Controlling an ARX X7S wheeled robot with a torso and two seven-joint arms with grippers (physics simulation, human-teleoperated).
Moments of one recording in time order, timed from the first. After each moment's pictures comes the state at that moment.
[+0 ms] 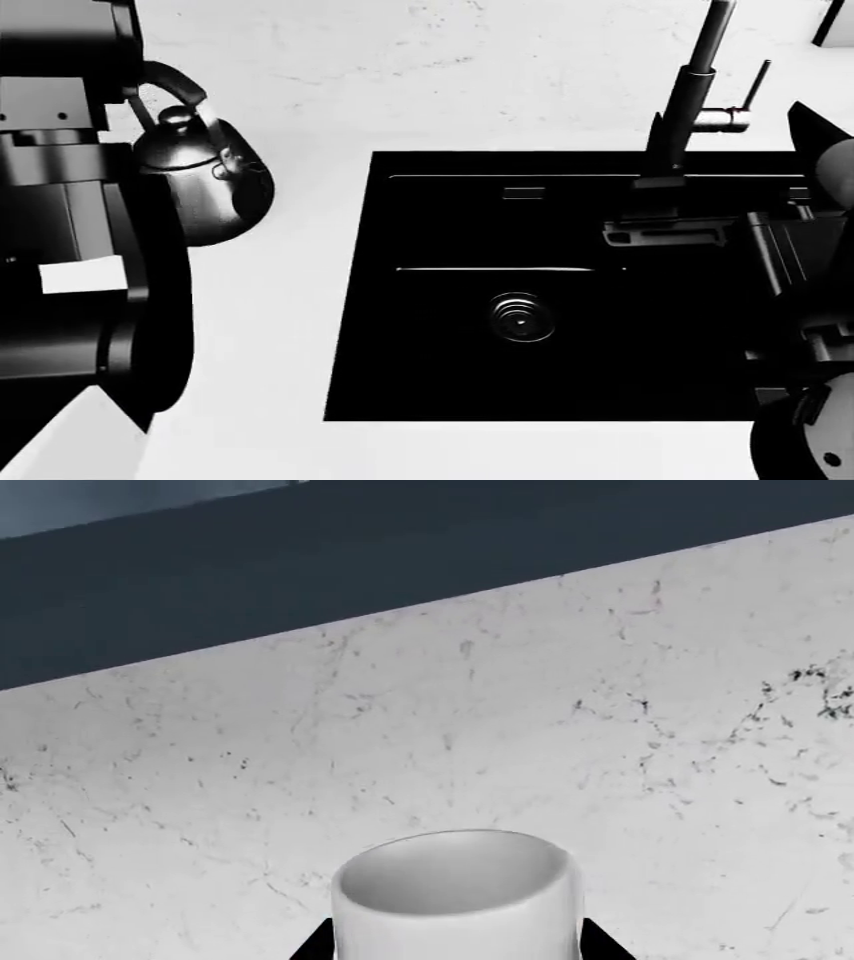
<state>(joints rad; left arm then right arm) -1.62 -0.06 -0.02 -0.53 0.41 -0.95 0.11 0.71 0.73 -0.09 -0.89 1.11 0.94 0.89</state>
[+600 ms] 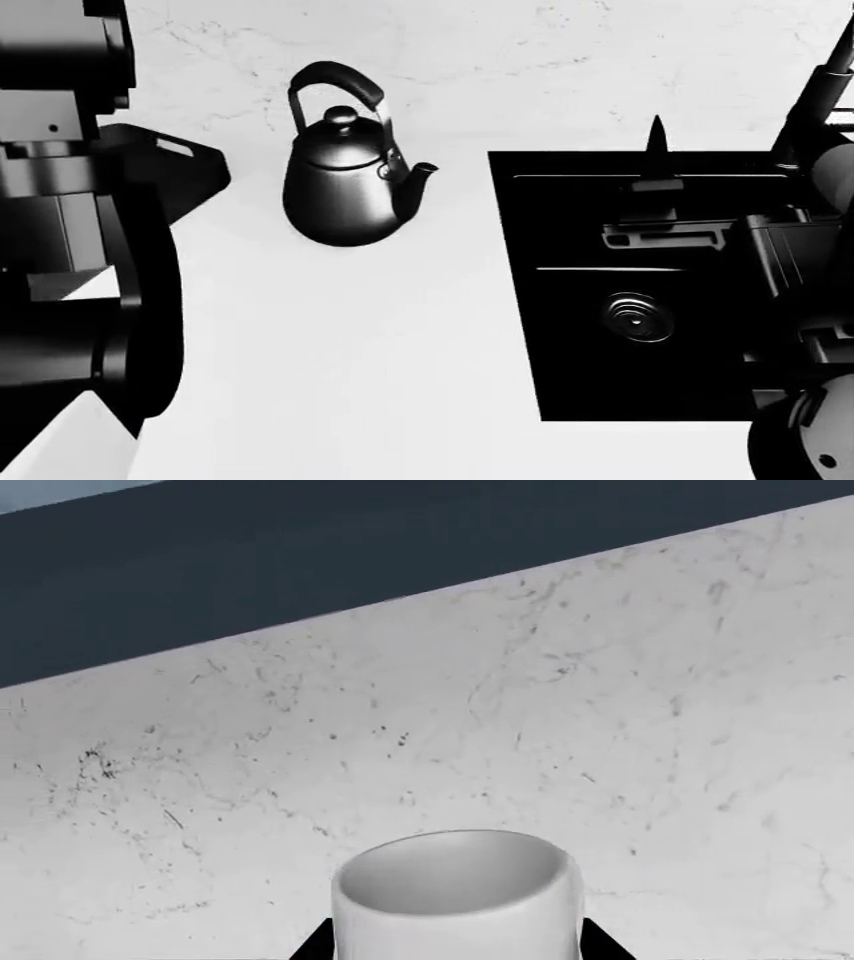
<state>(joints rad) -1.59 -0.09 0.01 -0.49 0.38 -0.98 0.12 0.70 0.73 -0.11 -0.89 1.09 0.92 0.89</state>
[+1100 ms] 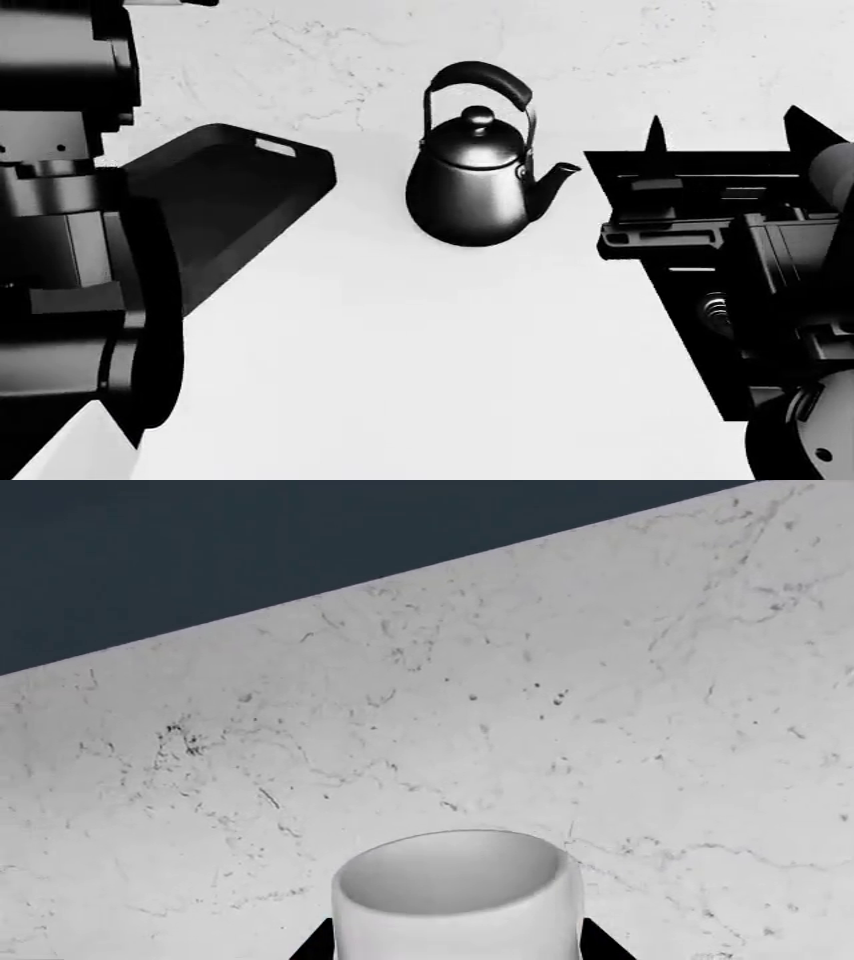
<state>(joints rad) -1.56 -0.10 0.04 -0.44 0.37 -1.02 0.13 0.69 0.73 -0.12 -0.88 1.08 0.91 0.88</state>
